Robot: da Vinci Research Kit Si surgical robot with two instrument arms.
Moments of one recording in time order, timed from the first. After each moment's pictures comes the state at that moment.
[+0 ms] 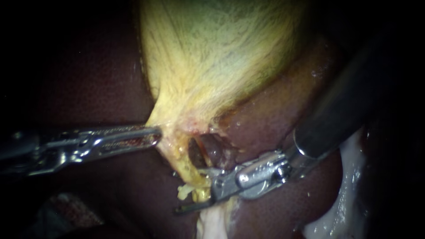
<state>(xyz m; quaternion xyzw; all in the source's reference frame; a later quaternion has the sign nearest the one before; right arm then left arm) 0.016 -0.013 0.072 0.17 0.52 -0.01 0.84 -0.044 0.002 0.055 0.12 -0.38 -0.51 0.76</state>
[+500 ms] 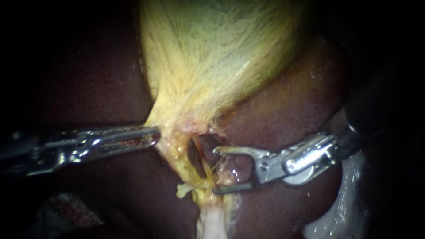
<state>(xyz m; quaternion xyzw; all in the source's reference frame) 0.007 -0.008 0.066 0.12 0.52 -0.03 0.85 -0.044 0.002 0.055 0.12 -0.38 -0.51 0.76</state>
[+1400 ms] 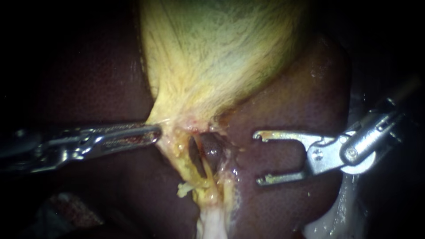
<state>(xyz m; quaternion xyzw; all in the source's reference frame) 0.003 -0.005 0.059 0.09 0.53 -0.10 0.84 -0.044 0.003 0.057 0.12 -0.40 -0.51 0.75</state>
